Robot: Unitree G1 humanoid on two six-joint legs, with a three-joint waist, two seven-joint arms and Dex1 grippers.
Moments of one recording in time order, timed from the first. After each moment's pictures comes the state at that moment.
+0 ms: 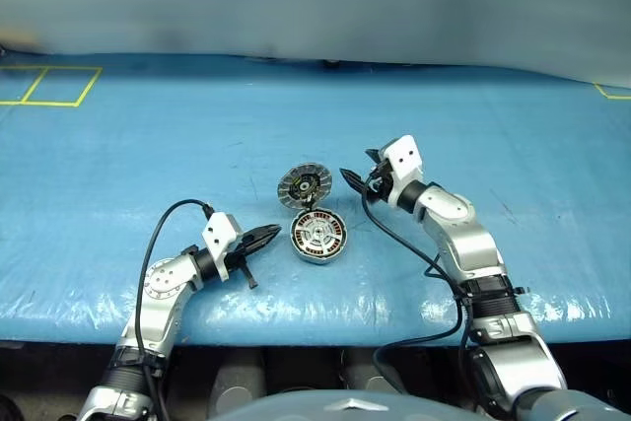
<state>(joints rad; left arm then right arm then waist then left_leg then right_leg) -0.03 0.38 -0.10 0.14 -0.25 -0.18 -0.88 -0.45 -0.31 0.08 0.19 0.13 0.27 0.54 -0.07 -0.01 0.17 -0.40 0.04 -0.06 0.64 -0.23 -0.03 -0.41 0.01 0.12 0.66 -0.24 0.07</state>
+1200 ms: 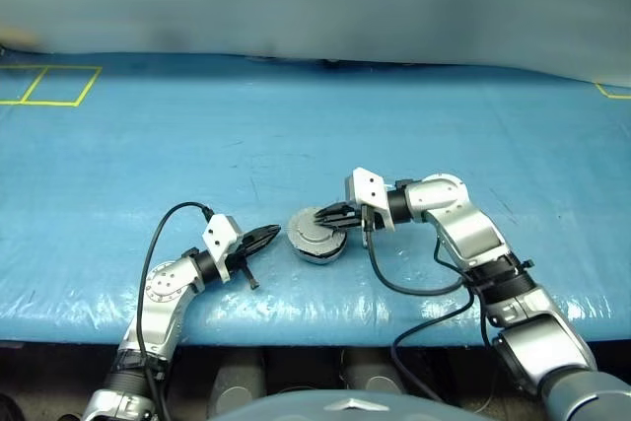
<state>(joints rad) -0.02 0.37 -0.10 0.15 -0.25 -0.18 -0.86 -0.48 -0.49 0.33 0.08 0.12 0.18 1.20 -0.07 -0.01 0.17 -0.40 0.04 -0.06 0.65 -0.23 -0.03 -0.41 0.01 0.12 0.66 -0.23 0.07</state>
